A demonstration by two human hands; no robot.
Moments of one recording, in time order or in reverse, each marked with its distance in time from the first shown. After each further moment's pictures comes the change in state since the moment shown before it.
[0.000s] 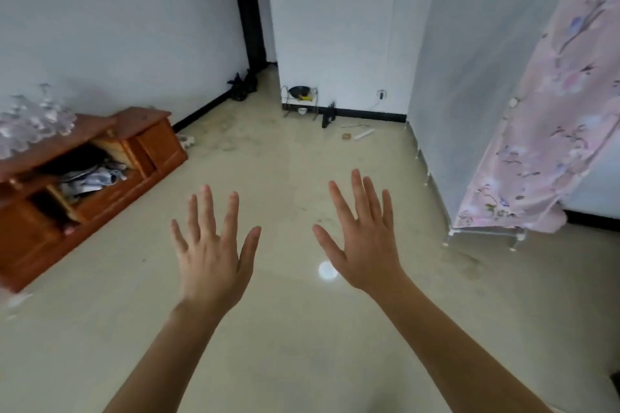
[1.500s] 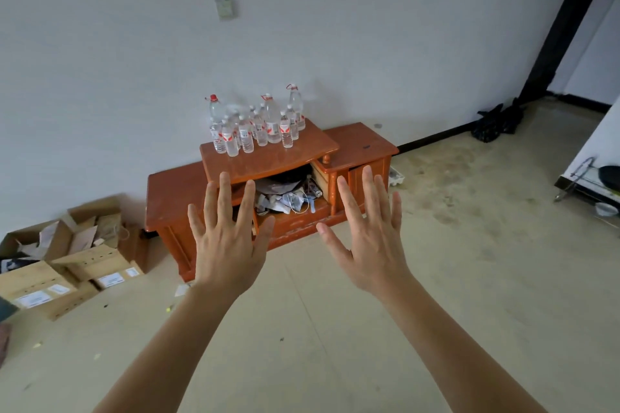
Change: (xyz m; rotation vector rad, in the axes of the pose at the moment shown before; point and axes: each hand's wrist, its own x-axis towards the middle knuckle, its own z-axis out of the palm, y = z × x) left_hand 0.651 -0.684 0.169 0.295 0.130 -0.623; right_hand 0.811 -0.443 0.628 0.474 -0.208 -0.572
